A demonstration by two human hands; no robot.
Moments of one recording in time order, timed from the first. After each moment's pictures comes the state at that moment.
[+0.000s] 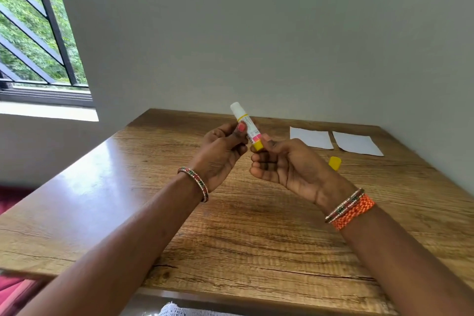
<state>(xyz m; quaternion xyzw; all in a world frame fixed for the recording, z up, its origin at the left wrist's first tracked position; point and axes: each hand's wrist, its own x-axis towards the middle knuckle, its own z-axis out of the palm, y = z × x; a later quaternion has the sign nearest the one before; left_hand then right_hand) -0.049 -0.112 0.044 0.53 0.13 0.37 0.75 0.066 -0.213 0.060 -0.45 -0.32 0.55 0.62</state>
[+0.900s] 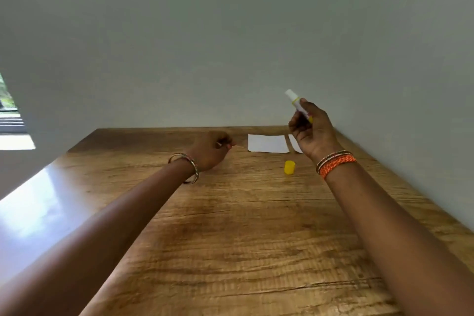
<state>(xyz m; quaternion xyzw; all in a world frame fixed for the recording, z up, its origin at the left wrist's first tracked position) 0.039 -0.067 0.041 0.89 0.22 0.25 0.30 0.200 -0.211 0.080 -0.33 -0.12 0.30 0.89</state>
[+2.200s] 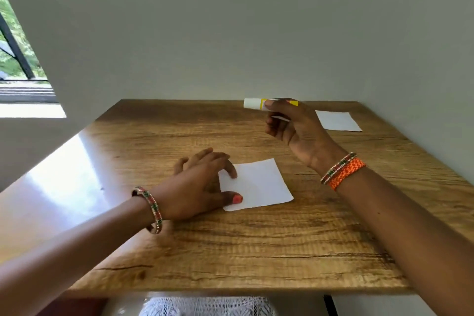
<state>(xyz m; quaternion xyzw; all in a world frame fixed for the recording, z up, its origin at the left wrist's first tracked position) -0.079 -0.120 0.011 0.95 0.21 0.06 0.20 0.125 -0.201 0.054 -0.46 -0.34 0.36 0.74</state>
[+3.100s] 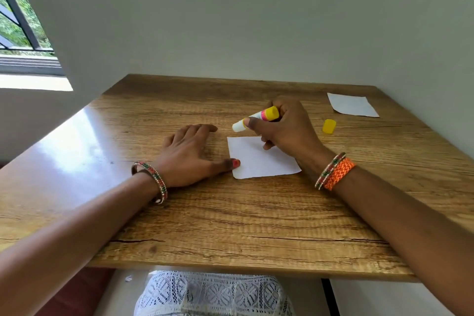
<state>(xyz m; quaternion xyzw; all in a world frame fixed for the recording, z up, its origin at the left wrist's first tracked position) -0.088 -0.104 0.003 0.92 0.35 0.10 0.17 0.092 -0.191 0.019 -0.69 -0.48 0.12 0.52</state>
